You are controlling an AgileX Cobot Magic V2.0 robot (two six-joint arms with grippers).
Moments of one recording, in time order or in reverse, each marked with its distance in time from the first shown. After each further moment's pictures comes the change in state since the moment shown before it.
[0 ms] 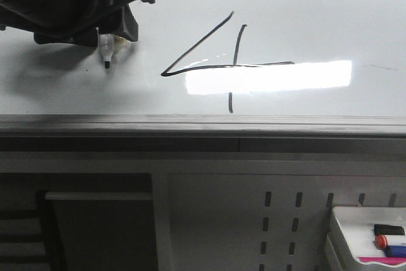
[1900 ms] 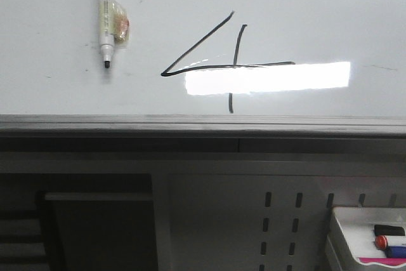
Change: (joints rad) left arm -0.070 -1.082 0.540 0.087 0.087 0.133; right arm 0.000 -0.304 0.318 0.019 -0.115 0.000
